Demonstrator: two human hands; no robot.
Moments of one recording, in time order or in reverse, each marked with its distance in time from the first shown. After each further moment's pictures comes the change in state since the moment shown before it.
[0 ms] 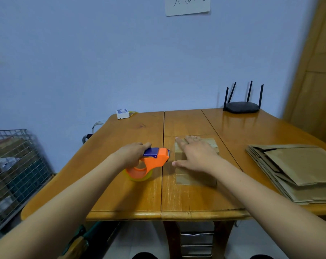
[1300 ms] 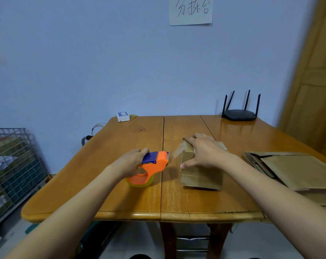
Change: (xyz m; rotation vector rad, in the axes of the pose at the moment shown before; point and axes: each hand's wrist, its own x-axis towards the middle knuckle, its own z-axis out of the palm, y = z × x) left_hand -0.031 0.009 0.004 -0.154 0.072 -0.011; right_hand -0.012 0.019 -0.031 0.138 0.027 0.040
